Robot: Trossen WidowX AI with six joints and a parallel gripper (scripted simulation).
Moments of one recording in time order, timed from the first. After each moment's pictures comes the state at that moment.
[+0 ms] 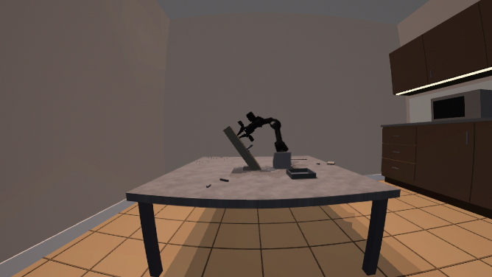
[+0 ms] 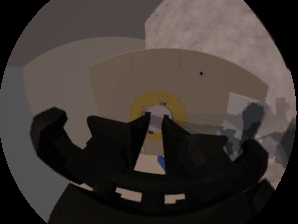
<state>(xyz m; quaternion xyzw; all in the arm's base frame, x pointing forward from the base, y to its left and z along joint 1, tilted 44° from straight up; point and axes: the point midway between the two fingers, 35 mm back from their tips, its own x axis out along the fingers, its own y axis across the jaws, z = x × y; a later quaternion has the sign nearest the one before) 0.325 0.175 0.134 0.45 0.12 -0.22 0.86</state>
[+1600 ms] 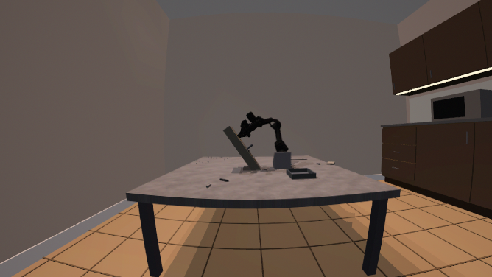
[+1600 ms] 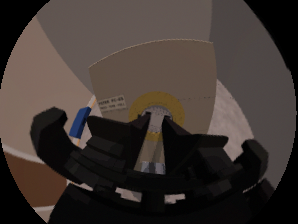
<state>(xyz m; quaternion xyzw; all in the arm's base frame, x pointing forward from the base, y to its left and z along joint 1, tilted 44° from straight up) 0.326 0.175 0.134 -0.24 0.23 -0.09 0.94</state>
